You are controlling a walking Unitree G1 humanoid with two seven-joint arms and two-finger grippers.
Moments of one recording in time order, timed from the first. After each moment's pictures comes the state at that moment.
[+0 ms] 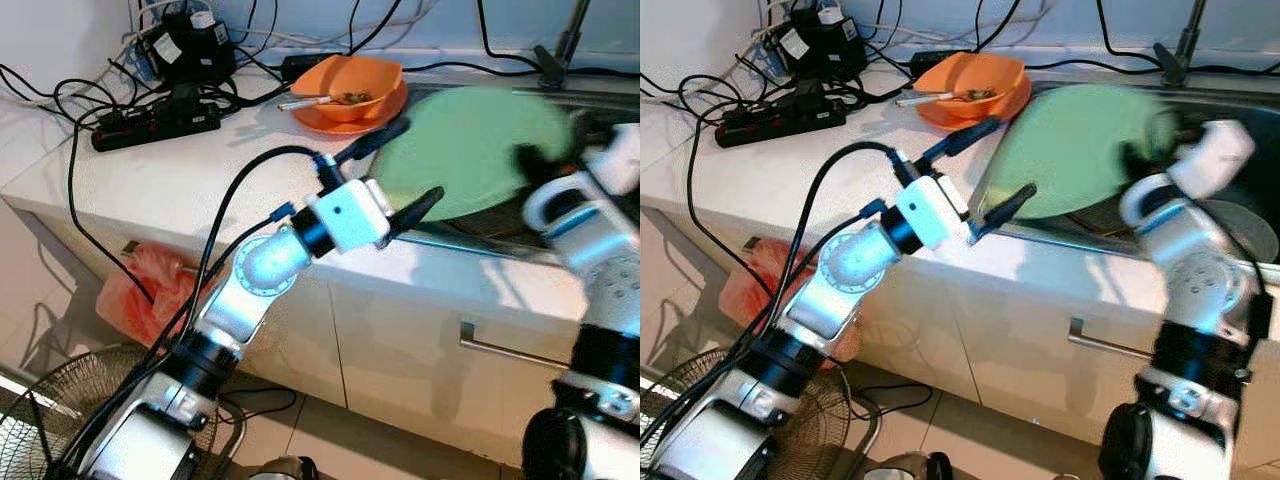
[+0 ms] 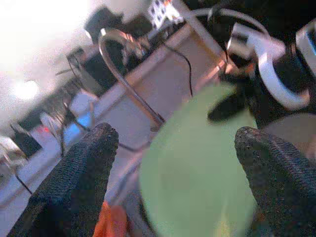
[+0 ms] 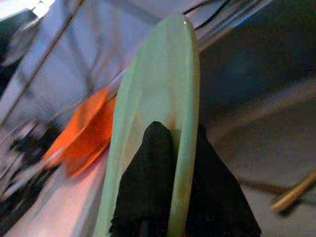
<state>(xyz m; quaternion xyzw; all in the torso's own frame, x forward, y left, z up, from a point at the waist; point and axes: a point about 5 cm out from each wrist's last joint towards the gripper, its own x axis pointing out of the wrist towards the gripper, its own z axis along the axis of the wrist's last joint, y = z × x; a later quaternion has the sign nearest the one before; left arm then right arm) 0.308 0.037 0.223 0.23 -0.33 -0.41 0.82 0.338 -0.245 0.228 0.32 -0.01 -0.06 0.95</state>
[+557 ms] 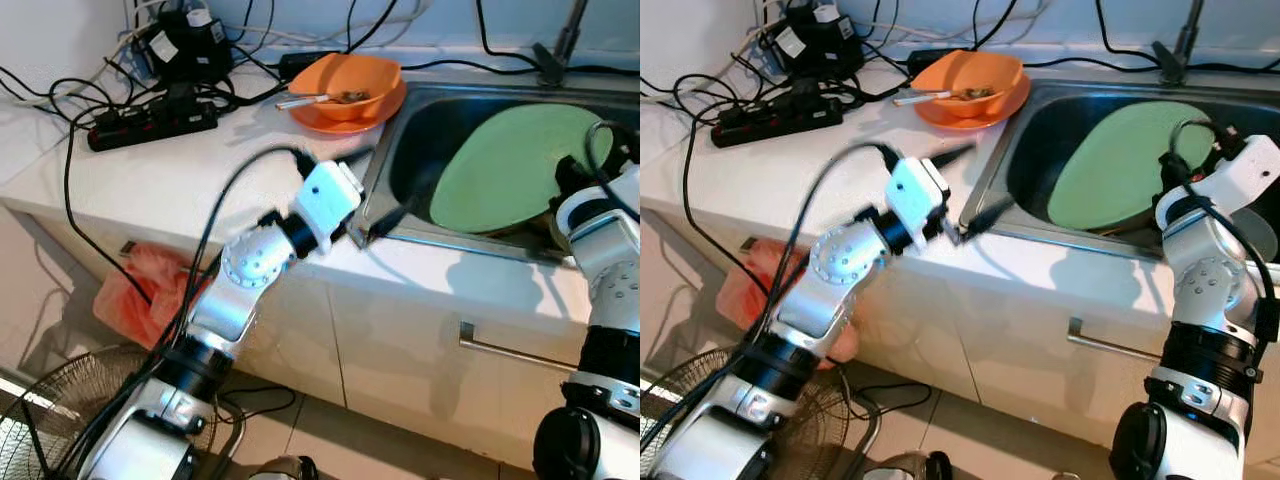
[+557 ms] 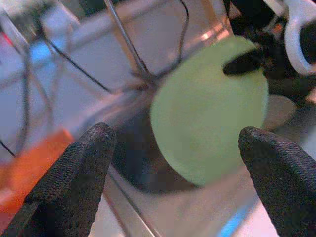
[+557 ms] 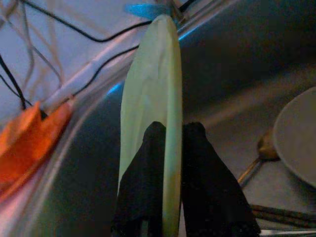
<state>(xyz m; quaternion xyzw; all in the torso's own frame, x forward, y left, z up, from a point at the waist) 0.323 0.050 0.199 0.14 -0.16 -0.44 0.87 0.341 -0.266 0.211 0.26 0.00 -0.14 0.96</state>
